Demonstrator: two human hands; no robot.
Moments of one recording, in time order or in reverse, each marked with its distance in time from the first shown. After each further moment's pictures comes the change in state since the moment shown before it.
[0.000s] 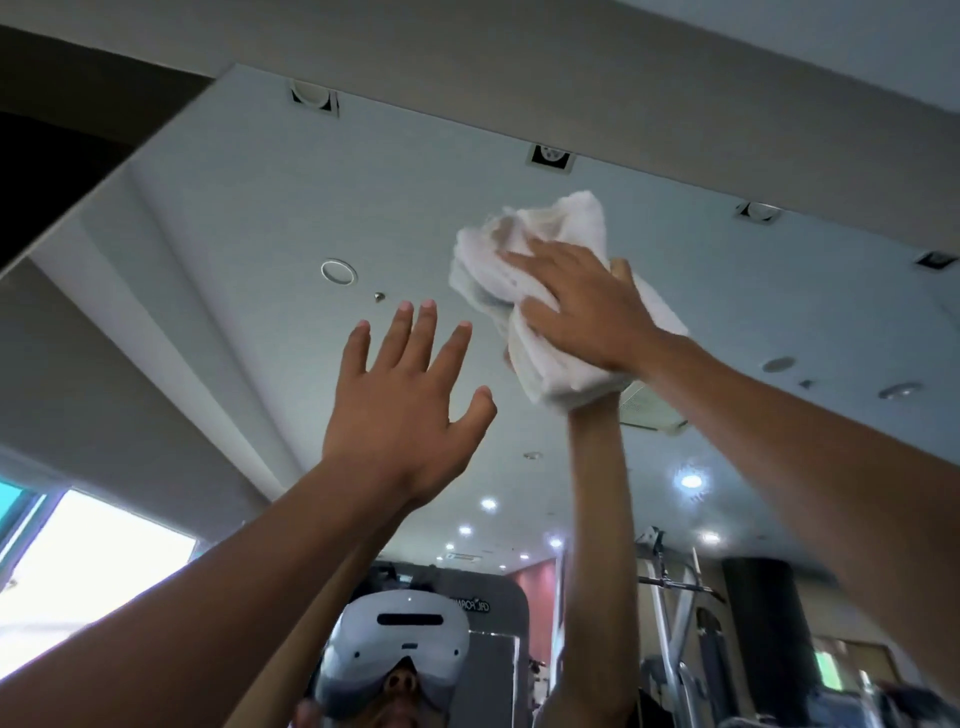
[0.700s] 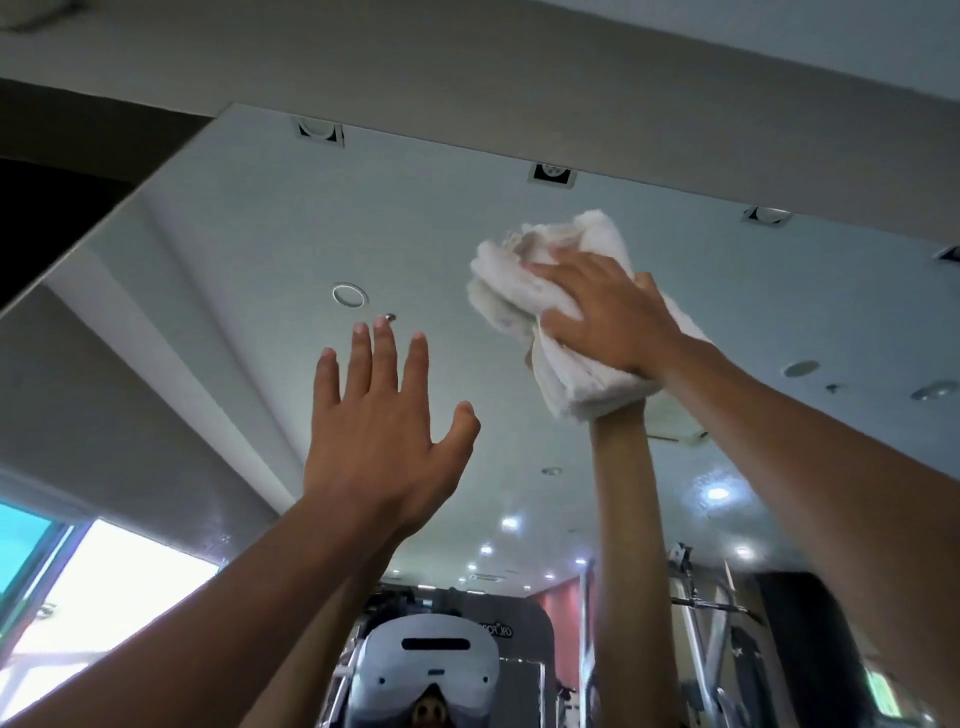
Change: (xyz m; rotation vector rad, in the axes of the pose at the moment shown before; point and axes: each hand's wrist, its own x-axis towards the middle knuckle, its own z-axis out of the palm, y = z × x) left_hand -0.003 0.003 -0.002 -0.023 0.043 -0.132; right_hand 0.001 0.030 -0.001 0.048 -0.010 0.095
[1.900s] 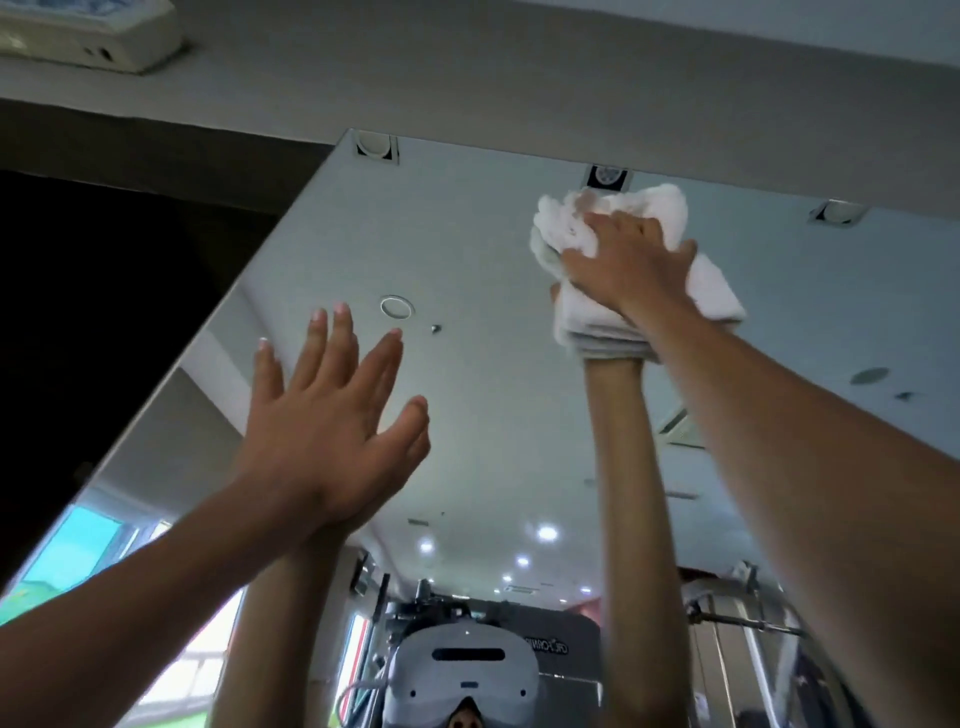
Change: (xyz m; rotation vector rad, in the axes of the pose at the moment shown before) left_hand 0.004 -0.158 -0.044 0.088 -0.042 -0.022; right_hand 0.103 -0.104 0.021 -0.022 0.133 0.391
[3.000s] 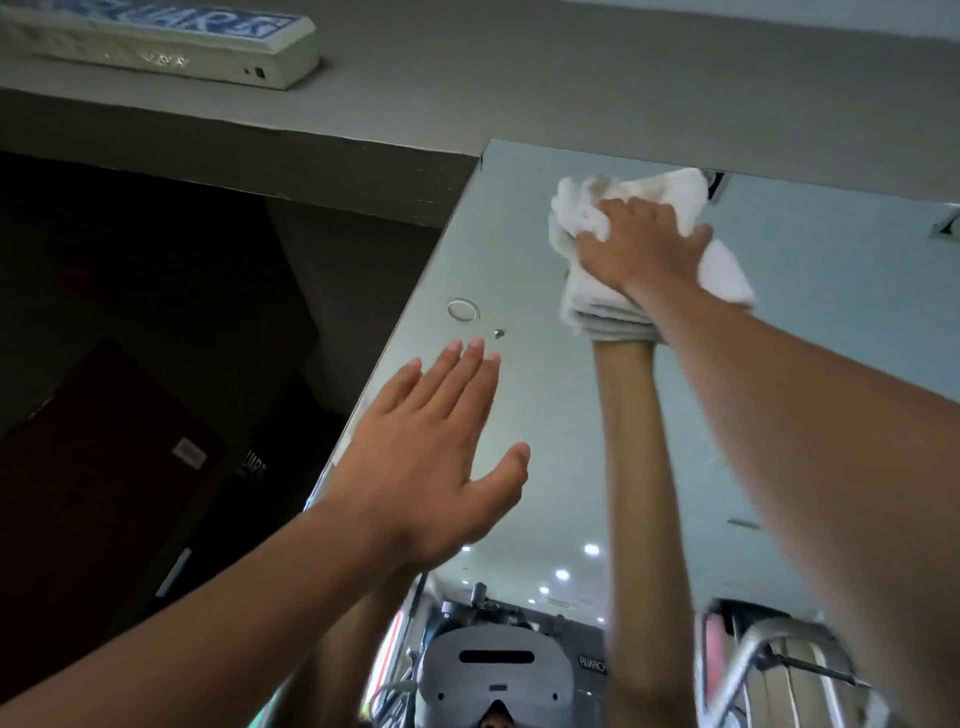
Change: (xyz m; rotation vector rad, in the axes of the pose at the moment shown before) left_hand -0.026 -0.082 -0.016 -0.024 -0.035 0.180; right_hand 0.011 -0.152 0.020 0.033 -0.001 -0.039
